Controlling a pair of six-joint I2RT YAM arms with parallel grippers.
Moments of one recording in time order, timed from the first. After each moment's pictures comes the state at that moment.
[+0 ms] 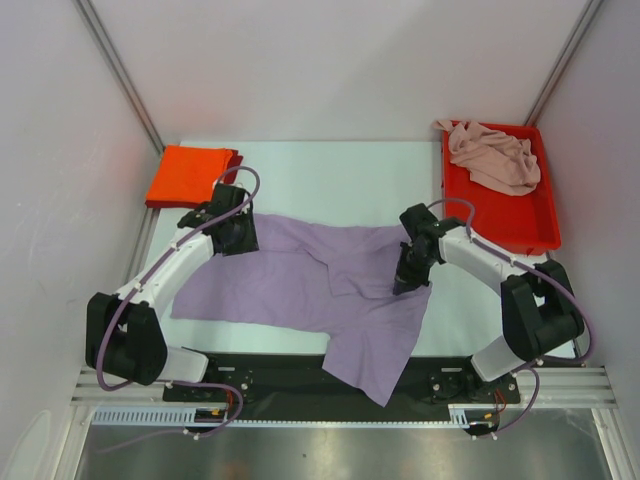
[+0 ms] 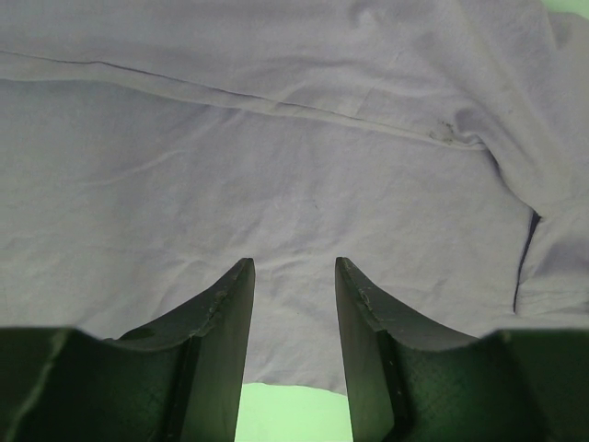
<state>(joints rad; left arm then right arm) -0.28 1.38 1.04 -0.68 -0.11 -0.40 0.43 1.54 1.00 -0.80 -0.17 0.71</state>
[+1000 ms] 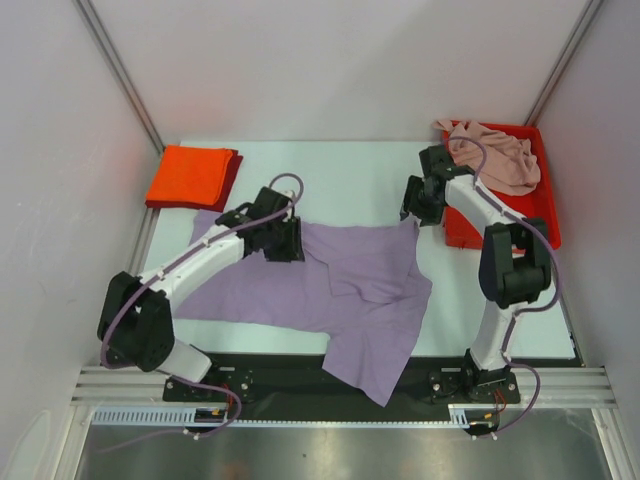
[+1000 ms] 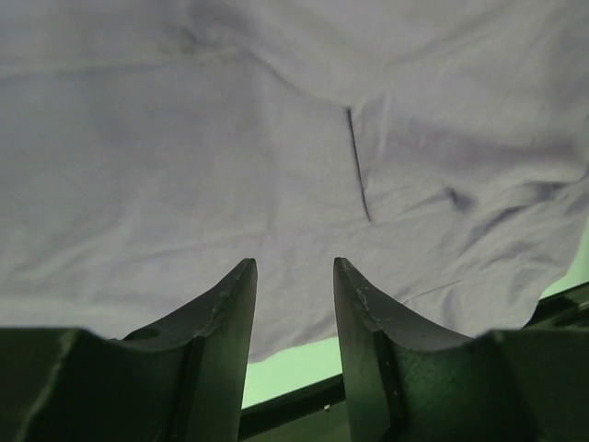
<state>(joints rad) -0.57 1.46 1.06 -0.63 0.07 -0.51 0.21 1.84 1.44 -0.70 -0.03 0.48</state>
